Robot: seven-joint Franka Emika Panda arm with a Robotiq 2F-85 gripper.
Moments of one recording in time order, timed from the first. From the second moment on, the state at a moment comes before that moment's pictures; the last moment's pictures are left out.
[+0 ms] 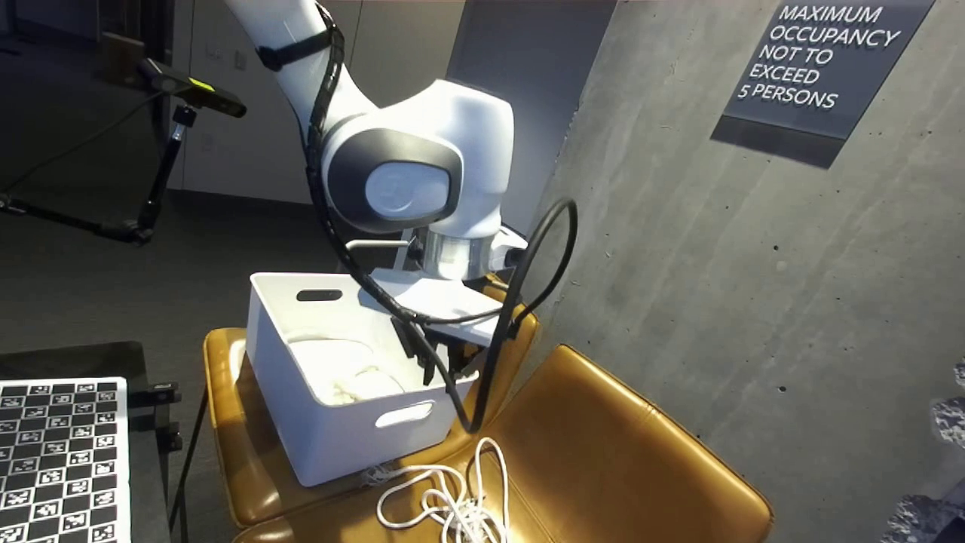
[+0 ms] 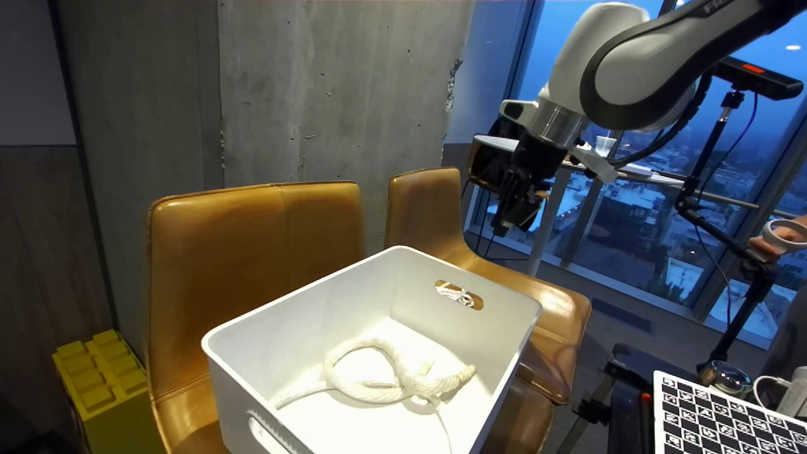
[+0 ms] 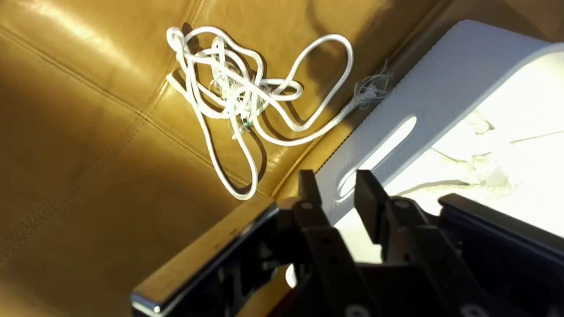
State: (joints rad) arm -0.19 0.23 0.02 -2.17 -0.02 2.62 -0.78
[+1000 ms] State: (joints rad) arm -0.37 0.67 0.09 -1.98 0.15 2.83 -0.75
